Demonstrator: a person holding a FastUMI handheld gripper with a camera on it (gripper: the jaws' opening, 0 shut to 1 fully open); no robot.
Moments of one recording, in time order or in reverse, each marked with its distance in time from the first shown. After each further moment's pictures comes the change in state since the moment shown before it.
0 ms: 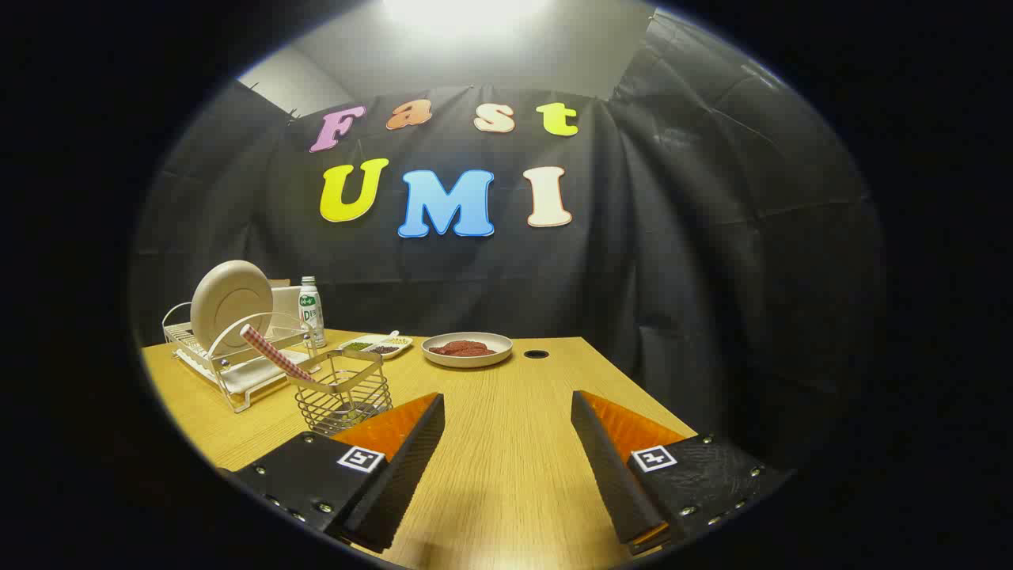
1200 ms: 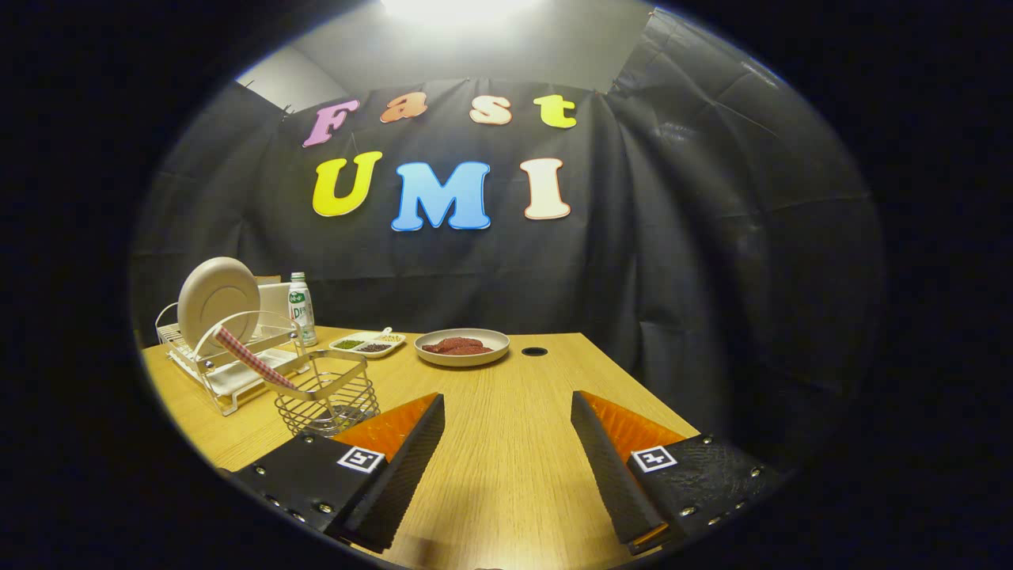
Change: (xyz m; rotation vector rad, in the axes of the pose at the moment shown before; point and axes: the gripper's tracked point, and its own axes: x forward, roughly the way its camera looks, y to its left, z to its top) arm 0.043 -0.002 -0.009 0.004 0.054 -0.016
